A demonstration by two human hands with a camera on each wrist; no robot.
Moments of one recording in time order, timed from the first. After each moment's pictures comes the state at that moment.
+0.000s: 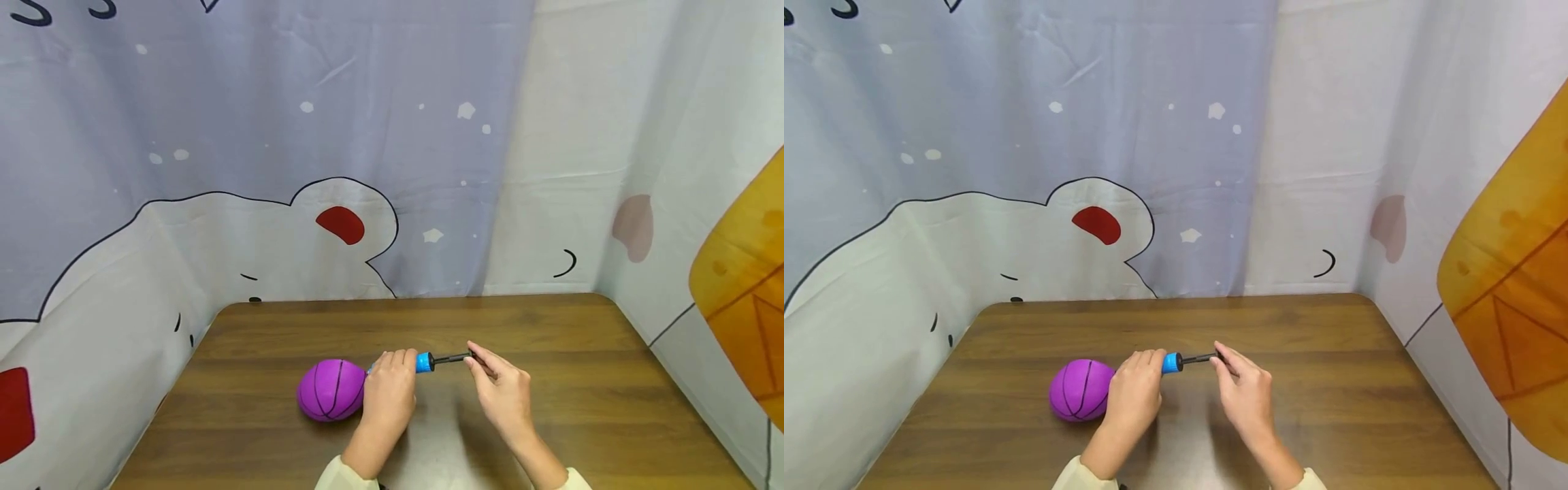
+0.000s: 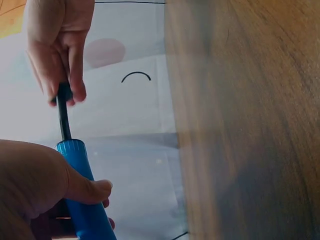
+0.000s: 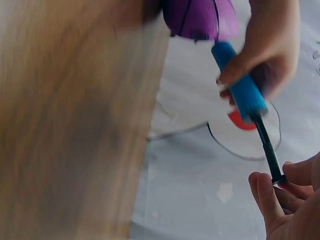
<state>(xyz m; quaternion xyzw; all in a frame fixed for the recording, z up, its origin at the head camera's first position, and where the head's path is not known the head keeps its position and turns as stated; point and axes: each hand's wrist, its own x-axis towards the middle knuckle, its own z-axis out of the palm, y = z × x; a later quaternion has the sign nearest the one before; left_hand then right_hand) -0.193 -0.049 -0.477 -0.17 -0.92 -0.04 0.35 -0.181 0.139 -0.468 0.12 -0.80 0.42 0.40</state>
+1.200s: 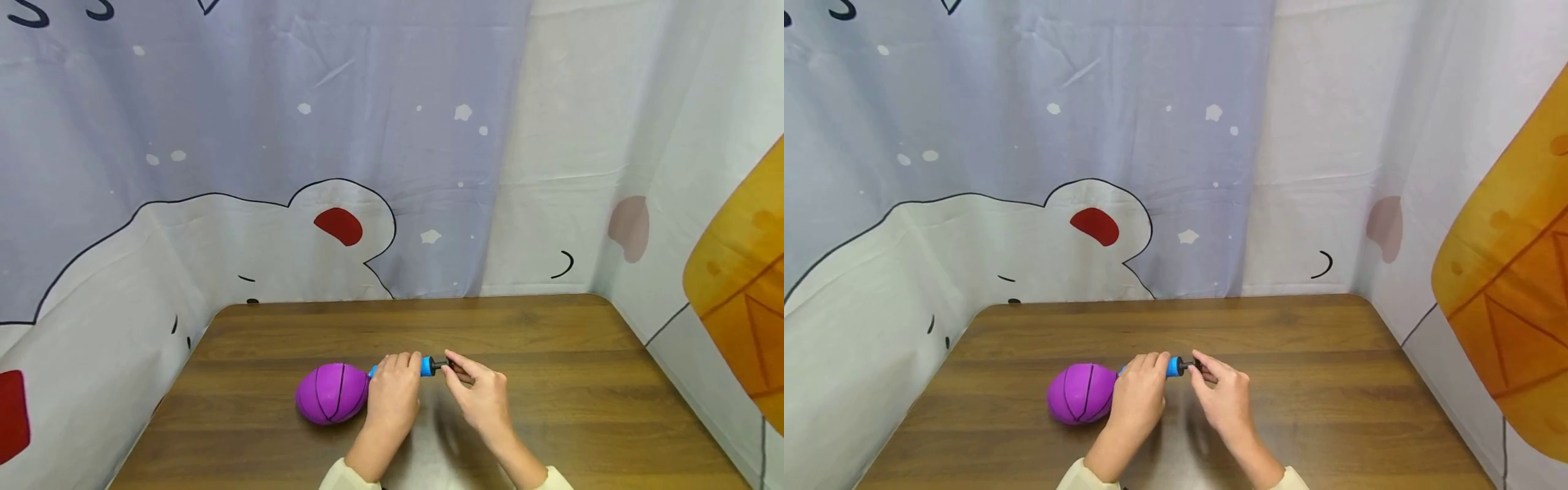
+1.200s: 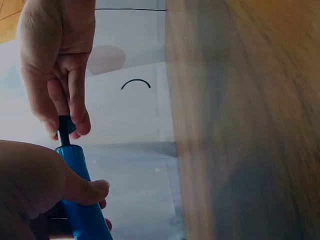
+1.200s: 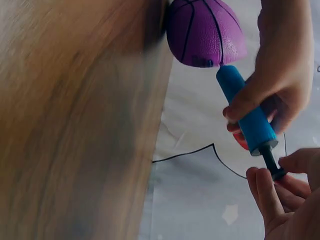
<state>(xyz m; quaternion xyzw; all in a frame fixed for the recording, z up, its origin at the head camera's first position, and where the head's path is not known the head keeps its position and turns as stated) -0.190 -0.040 -0.476 -0.18 -0.92 -0.01 0.35 -0.181 0.114 -0.477 0.13 -0.80 0.48 0.34</state>
